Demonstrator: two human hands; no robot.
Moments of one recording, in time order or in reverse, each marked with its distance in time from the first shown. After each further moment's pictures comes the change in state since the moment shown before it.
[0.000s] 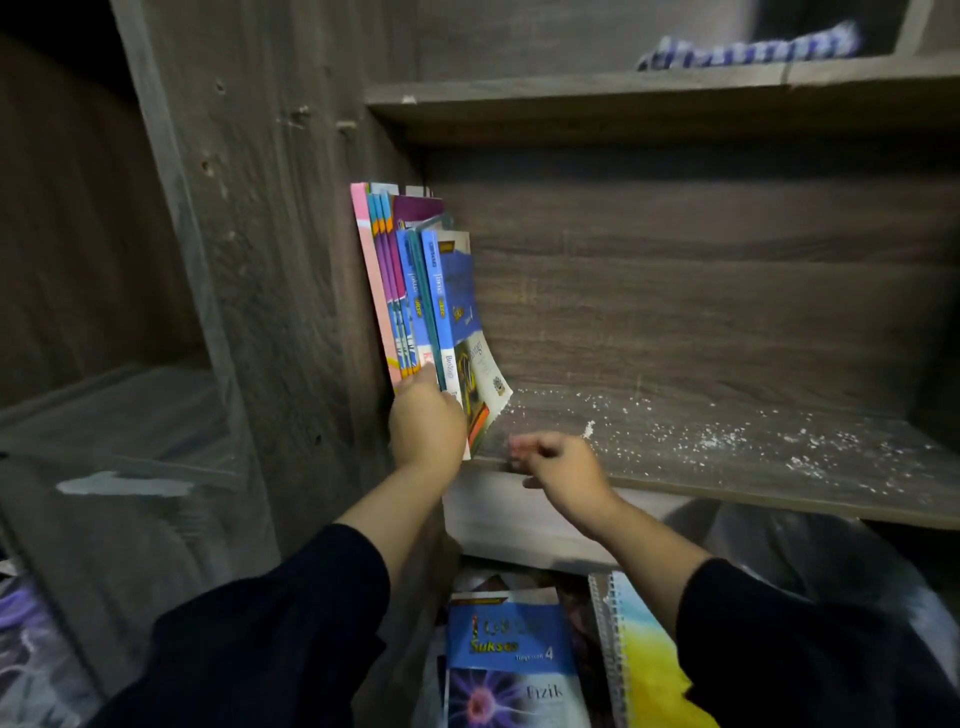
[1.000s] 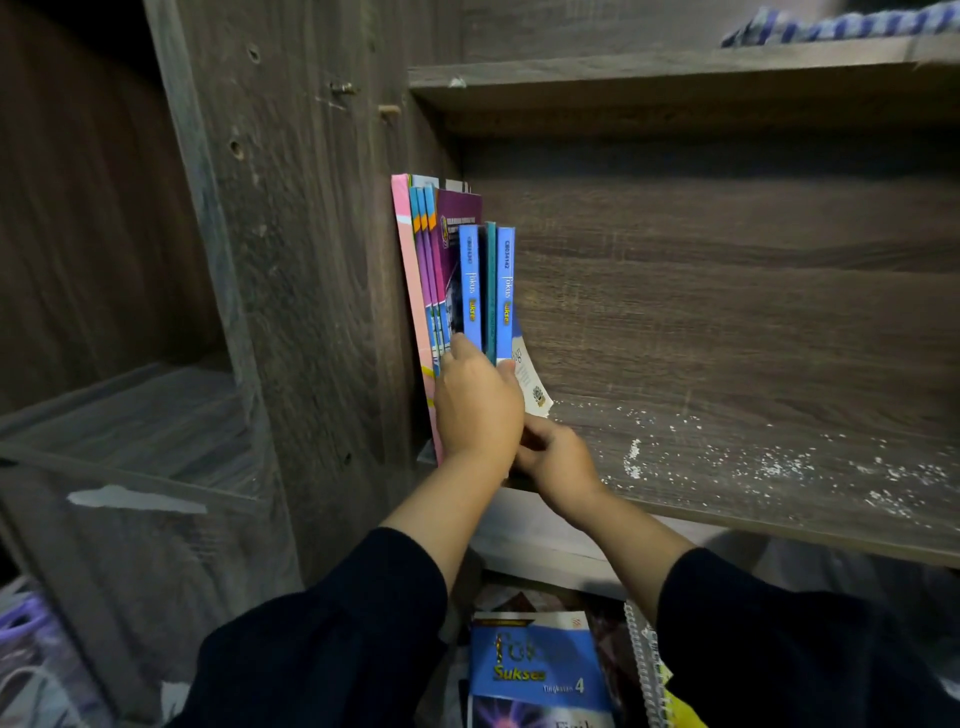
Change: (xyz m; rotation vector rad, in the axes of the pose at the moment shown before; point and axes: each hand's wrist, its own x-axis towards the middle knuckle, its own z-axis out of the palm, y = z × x) left_hand 0.028 0.021 0.007 0.011 0.082 0.033; right_hand 0.048 -0.010 0.047 0.010 -0.063 -0.196
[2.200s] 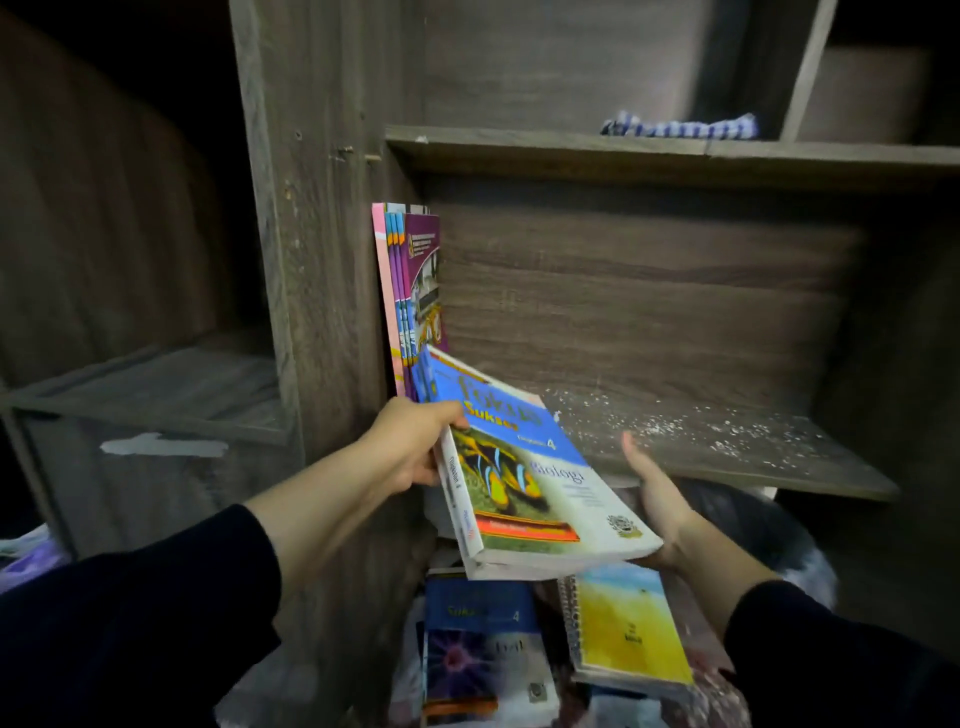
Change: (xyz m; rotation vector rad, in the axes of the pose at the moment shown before) left_hand -0.082 0.005 -0.111 -0.672 -0.704 -0.581; right_hand -0.156 -0.016 -0.130 0.715 -0.069 0.780
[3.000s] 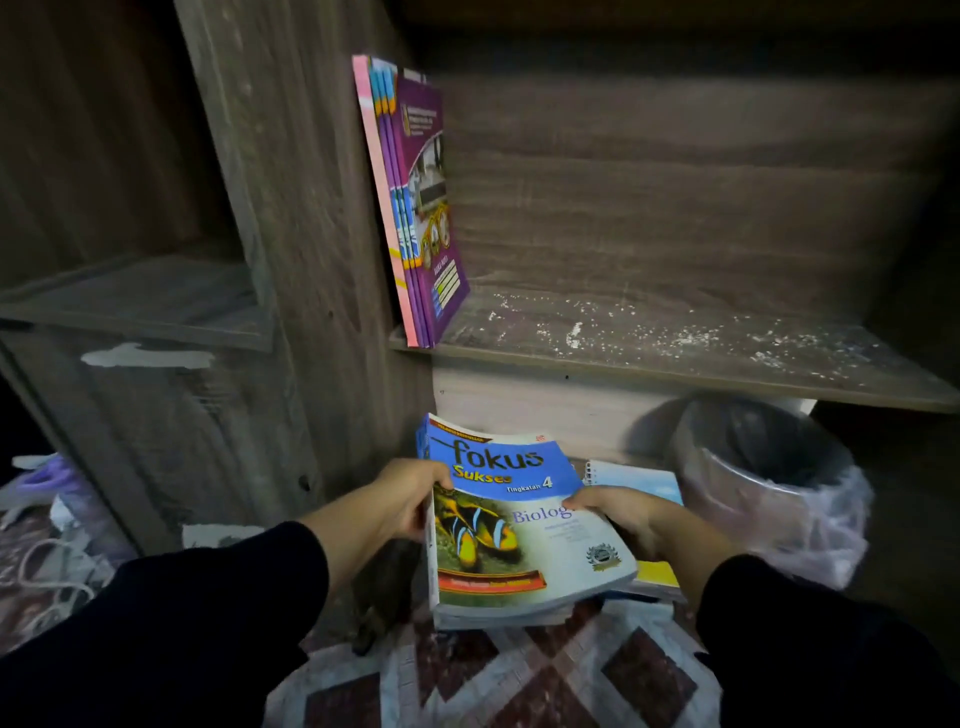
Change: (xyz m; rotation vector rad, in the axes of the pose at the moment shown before) left_hand 0.048 -0.157 -0.018 0.106 0.044 -0.459; right_hand 0.055 0.089 -0.025 -0.476 0.143 0.266
